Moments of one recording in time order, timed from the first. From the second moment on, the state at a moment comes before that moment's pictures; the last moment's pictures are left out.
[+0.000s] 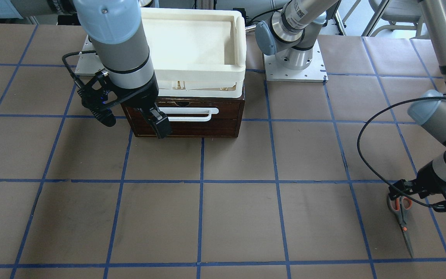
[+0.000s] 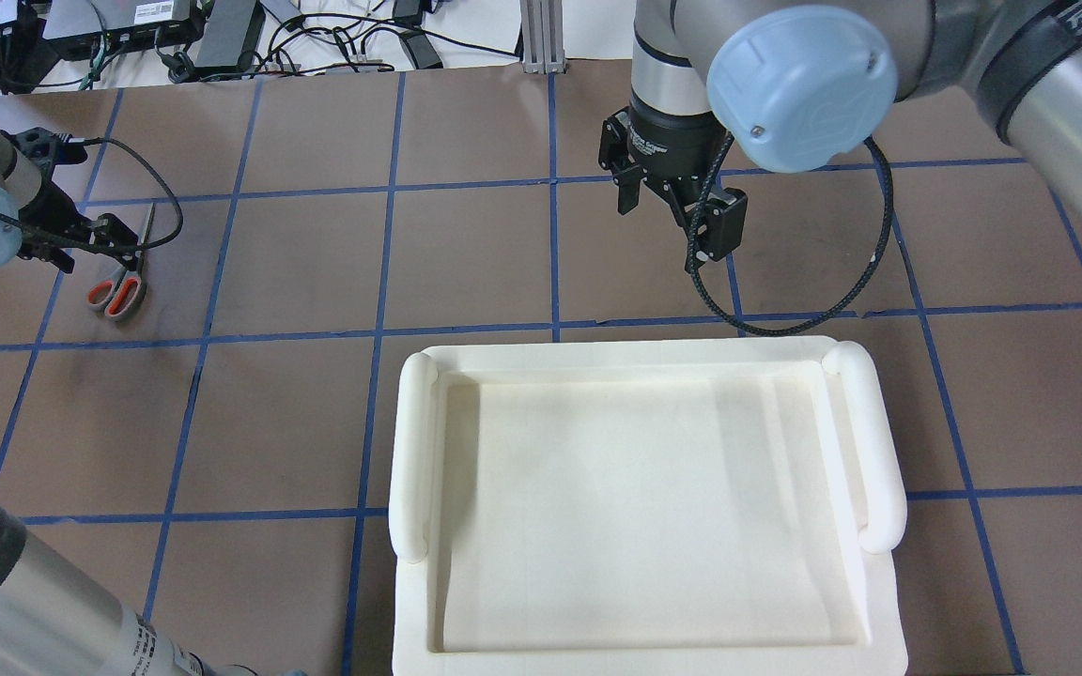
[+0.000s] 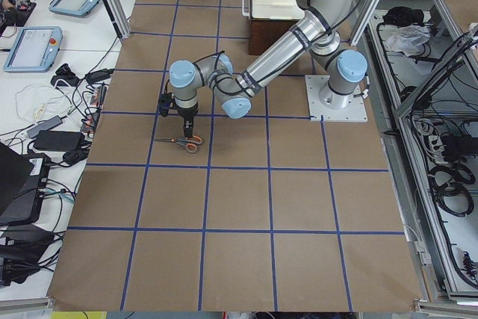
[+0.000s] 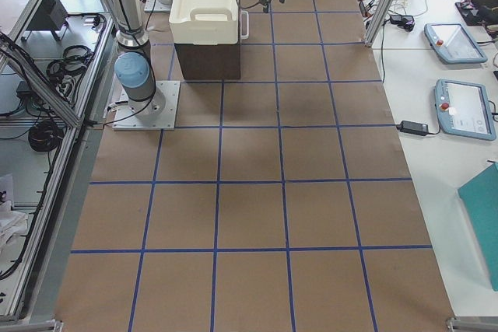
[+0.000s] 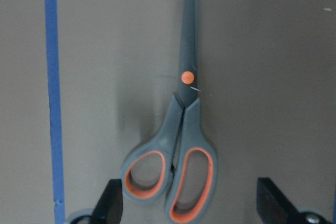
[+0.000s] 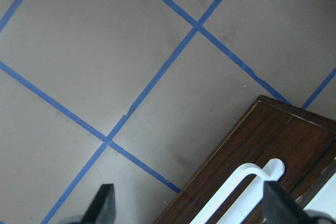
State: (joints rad) left arm -1.04 -2.15 -1.56 -0.95 1.62 0.51; right arm 1.82 -1.34 1.46 -1.58 -1.56 1.22
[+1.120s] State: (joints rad) left arm -1.05 -2.29 -1.46 -0.85 1.56 0.51; right arm 1.92 -1.21 1.48 -1.59 -1.55 1.55
